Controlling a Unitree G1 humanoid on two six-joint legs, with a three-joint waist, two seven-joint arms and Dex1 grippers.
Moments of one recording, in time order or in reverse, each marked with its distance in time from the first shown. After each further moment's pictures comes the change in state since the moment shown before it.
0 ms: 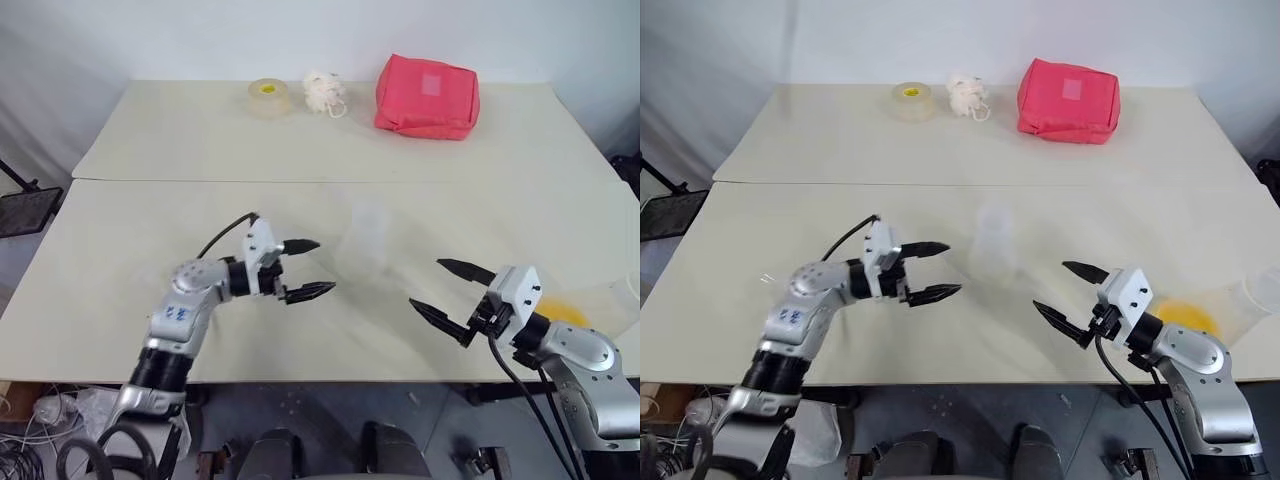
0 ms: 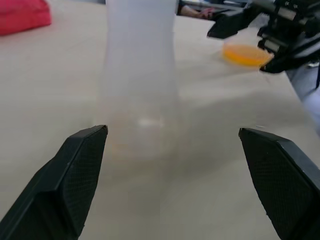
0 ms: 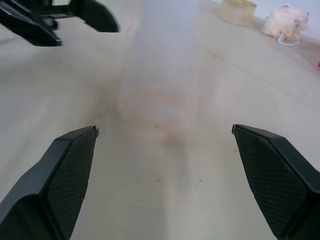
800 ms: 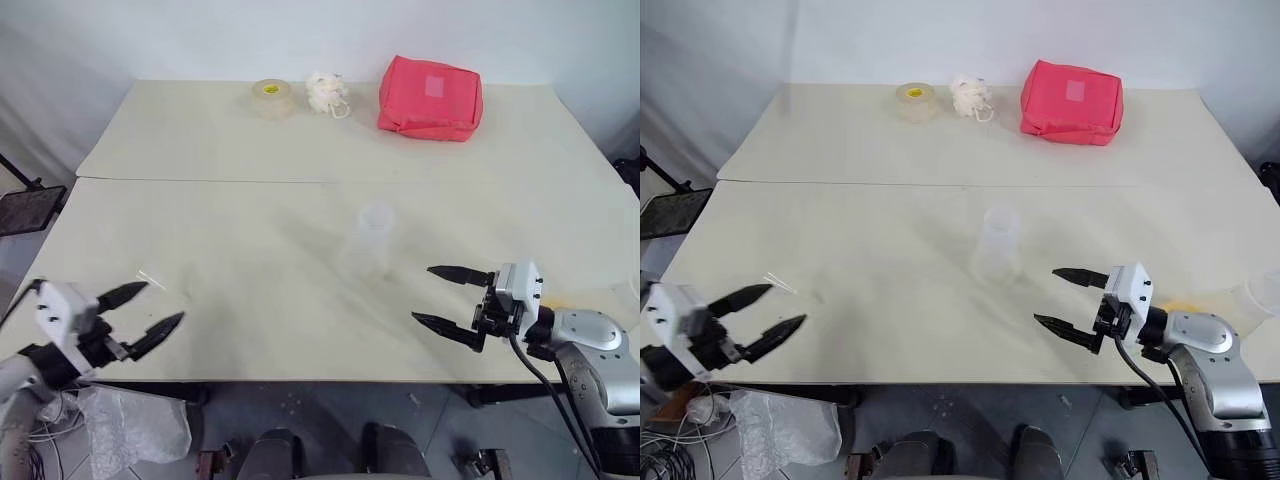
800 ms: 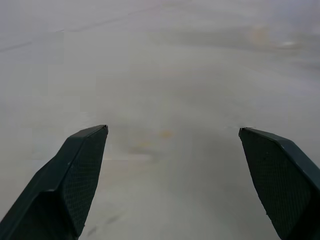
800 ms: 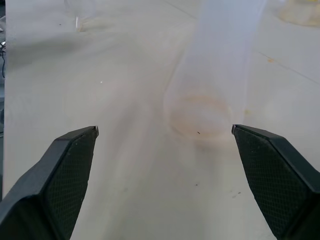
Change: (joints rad) left arm 0.662 0.284 0.721 -0.296 -0.204 0.119 0.159; right arm -0.119 -0.059 0.027 0.156 0.074 0.008 0.259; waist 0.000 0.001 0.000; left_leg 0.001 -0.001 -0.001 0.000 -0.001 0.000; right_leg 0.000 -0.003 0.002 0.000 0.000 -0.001
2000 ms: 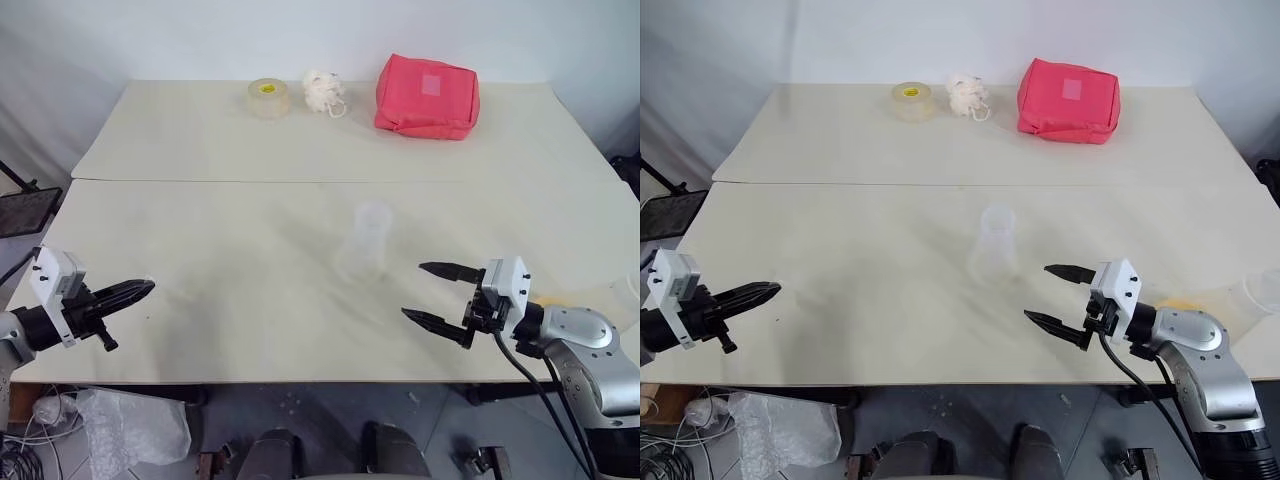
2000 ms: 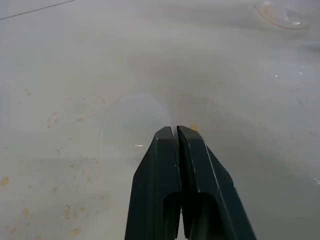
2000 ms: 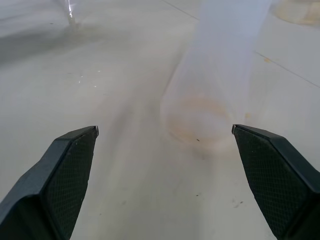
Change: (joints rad) left arm -0.235 0.170 -0.178 0.335 0.018 -0.023 -0.208; right arm 0.021 -0.004 0.012 -0.118 -0.012 0.078 -0.103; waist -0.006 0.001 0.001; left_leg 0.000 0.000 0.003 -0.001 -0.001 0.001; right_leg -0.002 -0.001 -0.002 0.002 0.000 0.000
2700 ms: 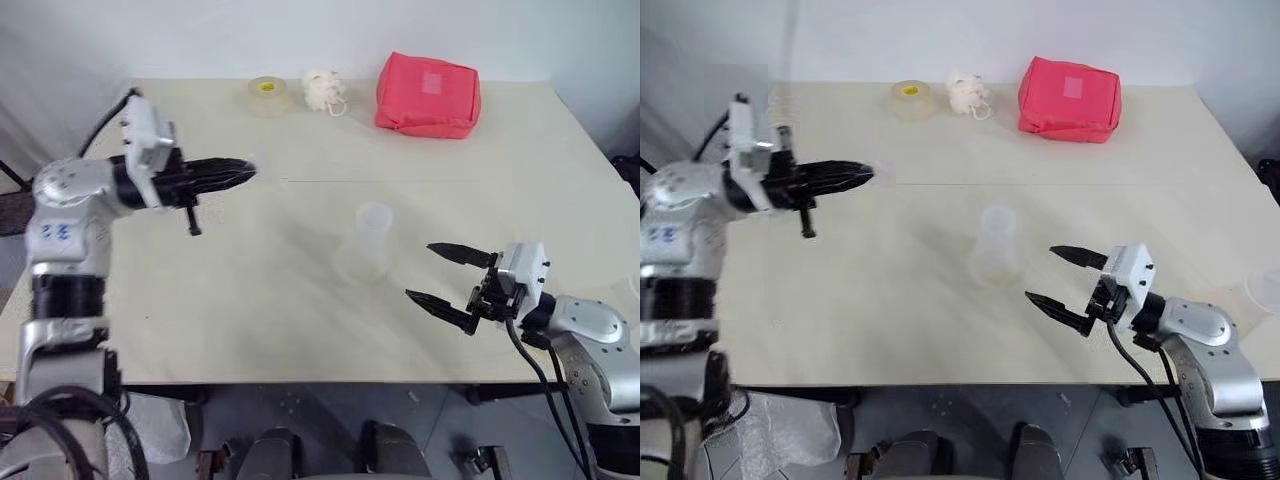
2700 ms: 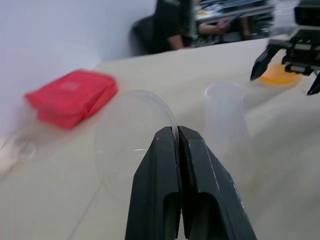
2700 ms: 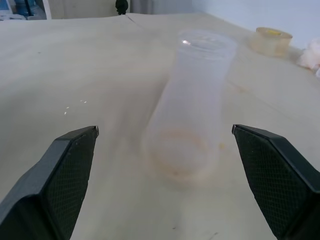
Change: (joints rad) left arm -1.008 -0.242 -0.453 0.413 0.108 -0.295 -0.270; right arm 0.002 0.015 -0.055 -0.066 0.068 0.005 -0.043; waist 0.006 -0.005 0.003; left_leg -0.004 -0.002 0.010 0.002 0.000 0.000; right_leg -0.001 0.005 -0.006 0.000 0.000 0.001
